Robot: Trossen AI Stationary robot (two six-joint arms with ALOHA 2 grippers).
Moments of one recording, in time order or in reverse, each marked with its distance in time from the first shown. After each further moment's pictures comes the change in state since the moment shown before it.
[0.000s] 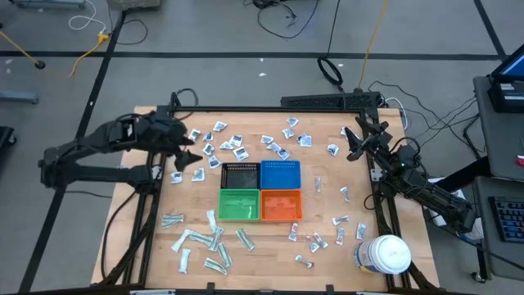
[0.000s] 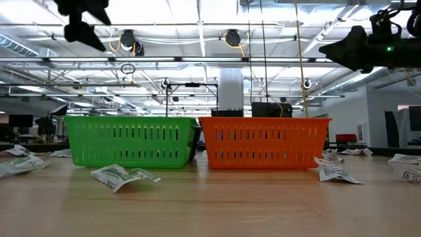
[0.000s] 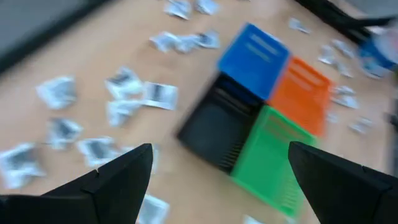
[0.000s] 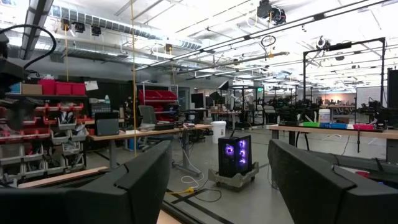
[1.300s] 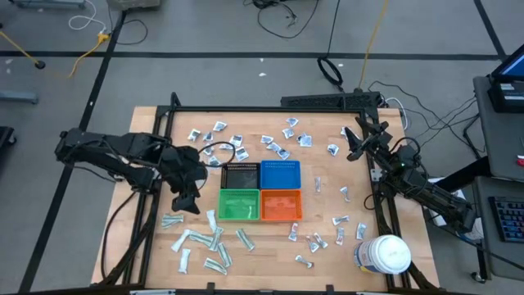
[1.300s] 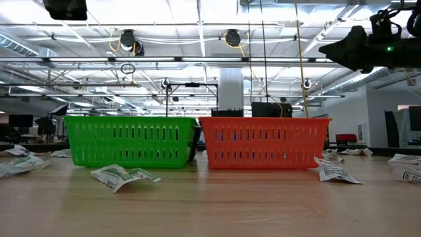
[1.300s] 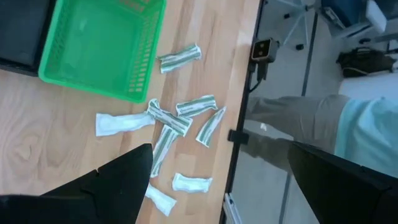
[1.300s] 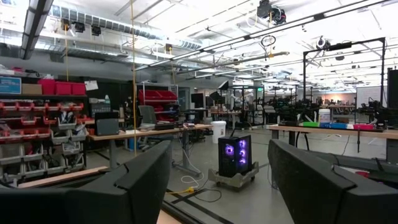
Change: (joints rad) left arm -0.428 0.291 0.154 -0.082 0.356 -0.203; right arm 0.000 0.000 0.000 0.000 0.000 0.000
